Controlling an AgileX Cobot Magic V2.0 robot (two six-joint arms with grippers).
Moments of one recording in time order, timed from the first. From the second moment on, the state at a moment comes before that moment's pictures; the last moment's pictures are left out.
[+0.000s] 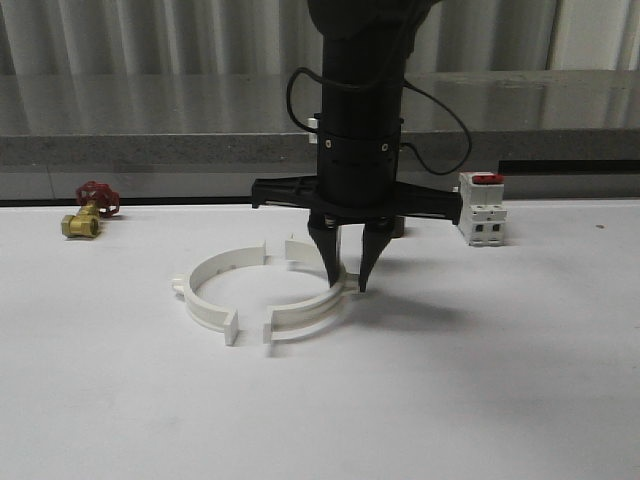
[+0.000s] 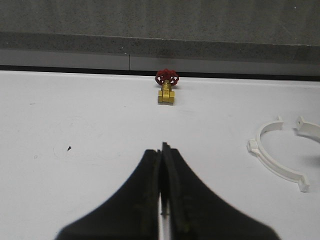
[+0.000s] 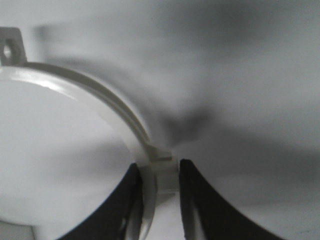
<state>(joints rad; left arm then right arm) -0.10 0.30 -0.39 0.11 0.50 -0.15 0.60 2.19 -1.77 -0.07 1.03 0.82</state>
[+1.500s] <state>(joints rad) -0.10 0.30 -0.39 0.11 0.50 -0.15 0.61 2.10 -1.89 -0.08 1.20 0.34</state>
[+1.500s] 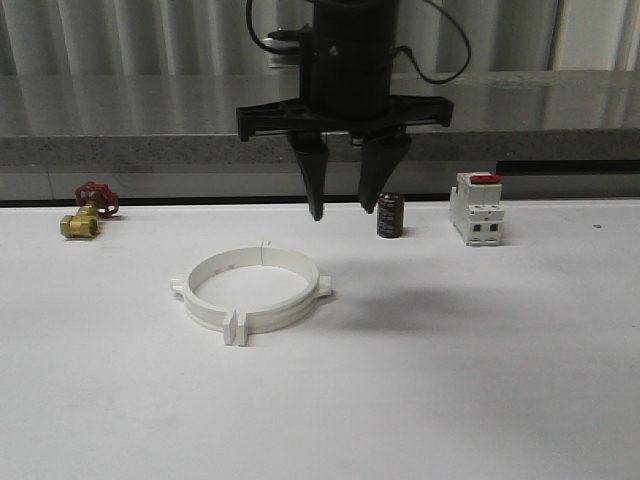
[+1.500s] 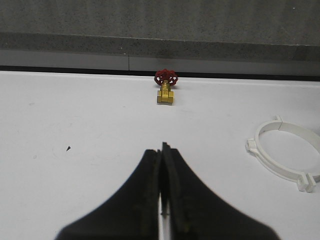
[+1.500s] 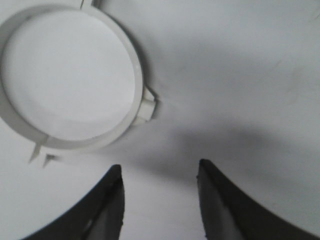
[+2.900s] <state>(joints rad) -0.10 0.30 -0.39 0.11 0.50 -0.15 0.03 1.08 -0.77 -0.05 0.76 0.17</state>
